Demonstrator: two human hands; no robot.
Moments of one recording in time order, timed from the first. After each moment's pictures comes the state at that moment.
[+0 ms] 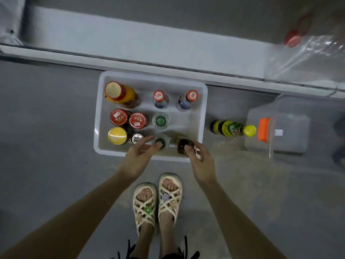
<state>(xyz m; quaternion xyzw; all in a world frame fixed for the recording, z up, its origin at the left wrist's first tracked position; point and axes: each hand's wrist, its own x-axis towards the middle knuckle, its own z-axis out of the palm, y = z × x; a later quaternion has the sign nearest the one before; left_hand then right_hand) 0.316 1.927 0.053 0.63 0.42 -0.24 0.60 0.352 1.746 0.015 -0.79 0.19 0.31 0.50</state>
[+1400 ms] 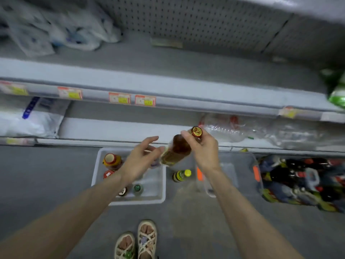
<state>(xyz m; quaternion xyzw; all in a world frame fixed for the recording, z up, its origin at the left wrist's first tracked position) 0.378 1.893 0.335 0.72 0.19 -0.14 0.66 0.444 1.720 0.350 -0.85 0.04 0.08 0.52</state>
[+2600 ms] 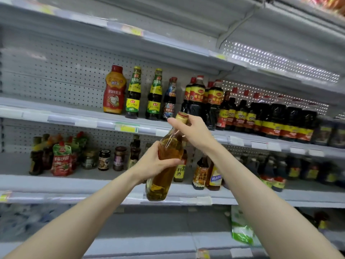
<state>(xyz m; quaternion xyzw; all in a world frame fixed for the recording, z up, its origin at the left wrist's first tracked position) 0.433 1.707 0.907 0.79 -0.16 0.12 0.58 0.442 1.562 1.001 -0.82 -0.31 -0.18 0.45</state>
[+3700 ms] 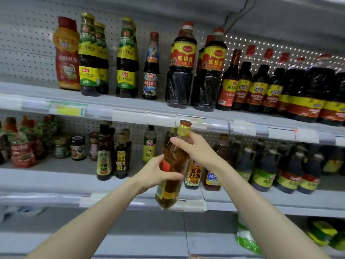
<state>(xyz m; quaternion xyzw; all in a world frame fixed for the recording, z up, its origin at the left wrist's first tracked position) 0.615 1.572 0.838 0.78 -0.08 0.01 0.62 0.661 1.418 0.905 -0.82 -0.32 -0.02 0.48</state>
